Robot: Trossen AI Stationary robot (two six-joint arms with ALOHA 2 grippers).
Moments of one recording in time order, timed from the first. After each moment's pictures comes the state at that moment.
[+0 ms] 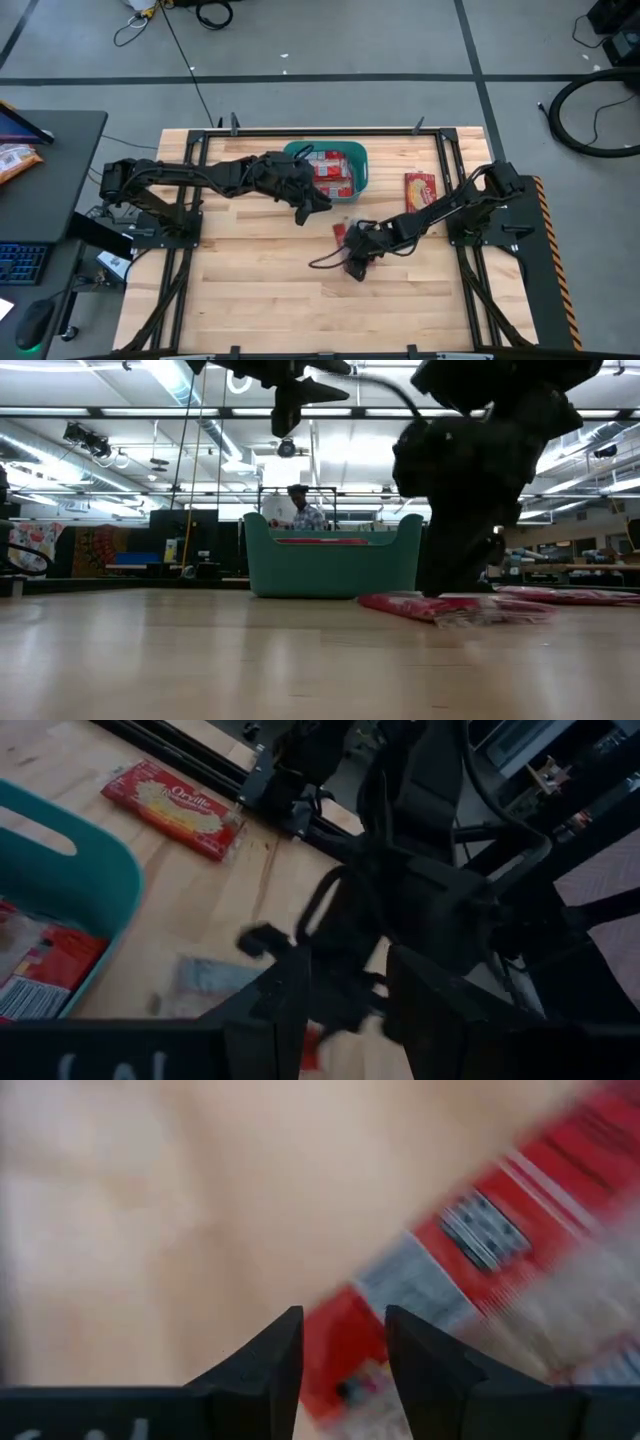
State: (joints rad) left arm 0.08 1.48 1.14 -0.03 0.22 -0.52; right arm 0.28 1.72 0.84 -0.07 0.04 0.81
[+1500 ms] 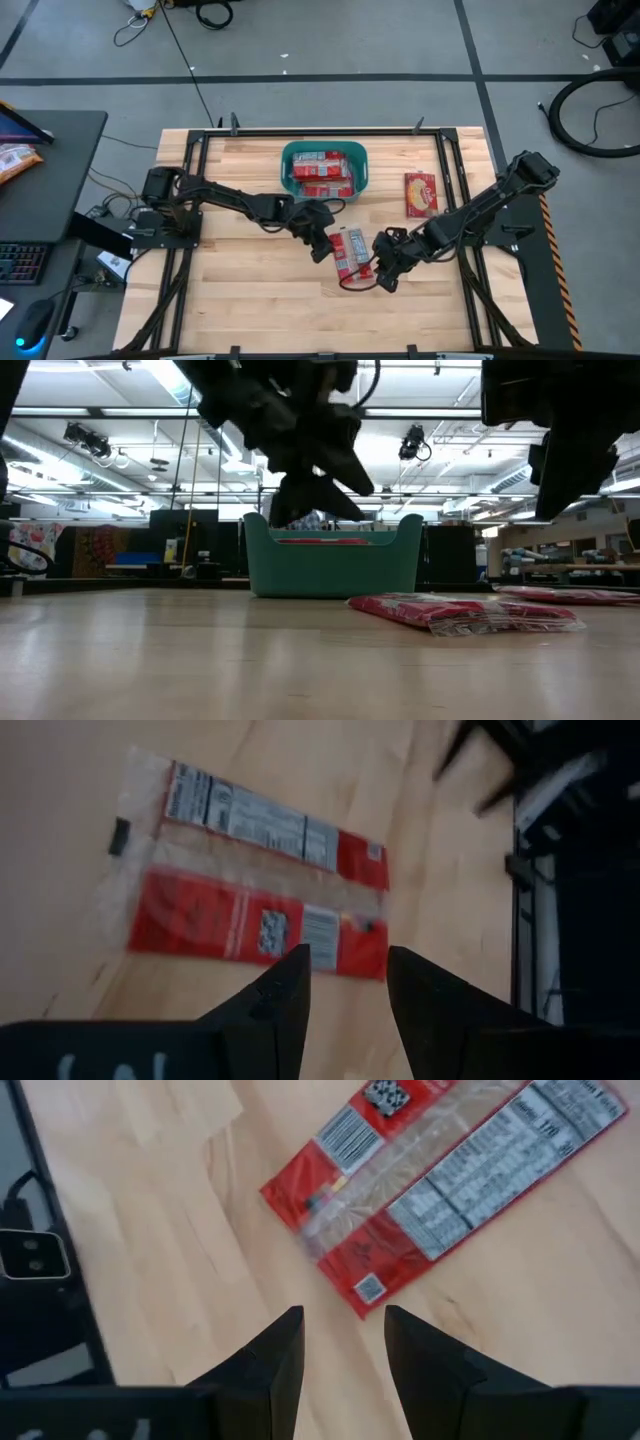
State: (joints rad) left arm -0.08 1.82 1.14 -0.02 0.22 -0.66; right arm 0.50 1.42 0.84 -0.47 0.14 1.01
